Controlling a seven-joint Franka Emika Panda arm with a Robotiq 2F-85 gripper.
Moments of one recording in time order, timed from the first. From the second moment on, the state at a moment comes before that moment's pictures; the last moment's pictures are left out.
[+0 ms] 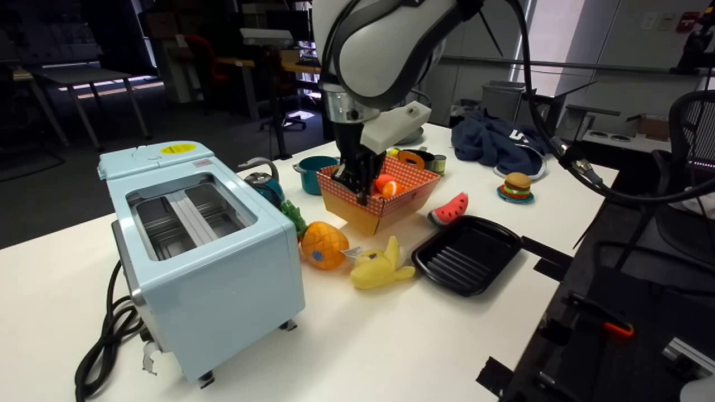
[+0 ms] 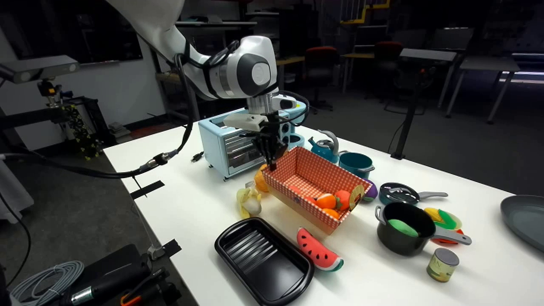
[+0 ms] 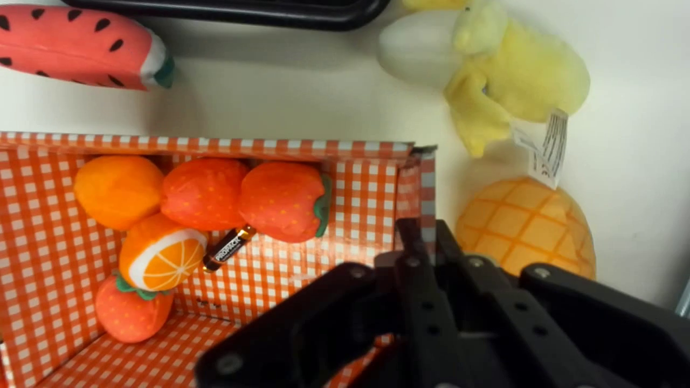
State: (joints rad) arm 0.14 0.28 0.04 -2.00 -0.20 2.26 0.26
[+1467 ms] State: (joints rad) arm 0.17 0.43 0.01 -1.78 -0.21 2.24 0.30
